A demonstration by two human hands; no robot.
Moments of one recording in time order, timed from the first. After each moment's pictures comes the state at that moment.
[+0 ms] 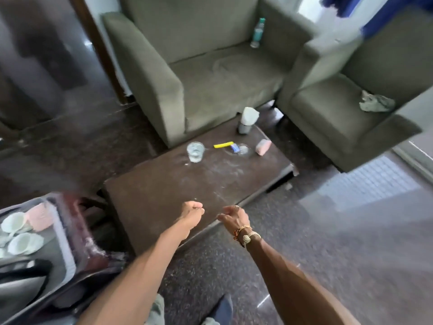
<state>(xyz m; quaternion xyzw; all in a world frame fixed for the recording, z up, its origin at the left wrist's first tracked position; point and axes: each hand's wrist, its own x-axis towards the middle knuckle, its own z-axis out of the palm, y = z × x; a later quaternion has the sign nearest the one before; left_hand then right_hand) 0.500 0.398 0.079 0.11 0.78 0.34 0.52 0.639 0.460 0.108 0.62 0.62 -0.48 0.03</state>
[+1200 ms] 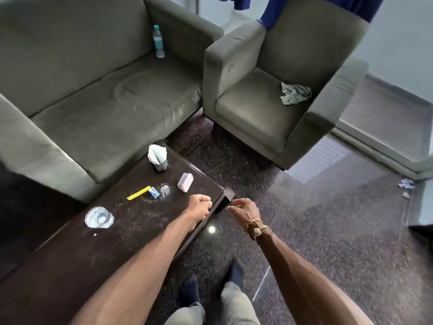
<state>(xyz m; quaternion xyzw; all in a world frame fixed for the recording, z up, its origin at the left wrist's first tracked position) 0.690 0.787 0.097 0.24 0.71 0.29 0.59 0.852 0.802 0.115 0.73 0.53 -0.44 -0.07</state>
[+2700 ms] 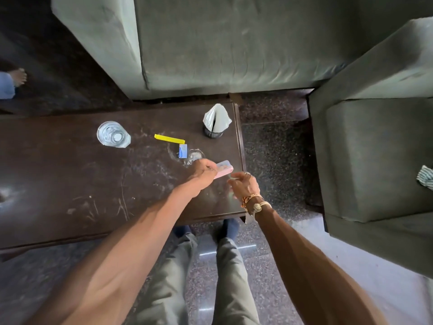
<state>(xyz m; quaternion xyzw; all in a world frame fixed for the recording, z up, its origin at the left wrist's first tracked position) 0.585 0.910 -0.046 -0.02 0.80 0.35 0.49 0.691 1.008 -0.042 0.58 0.64 -0.47 0.20</state>
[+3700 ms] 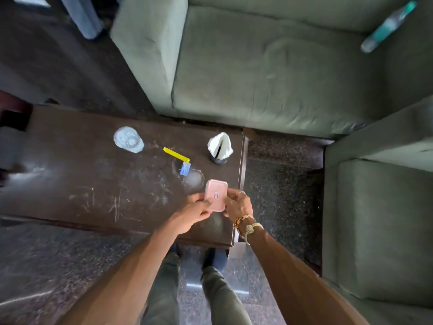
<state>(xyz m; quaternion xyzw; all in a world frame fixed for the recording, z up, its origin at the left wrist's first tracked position) 0.635 0.913 -0.022 -0.23 0.62 0.57 0.50 0.684 1.053 -0.017 0.43 0.72 -0.51 0.20</state>
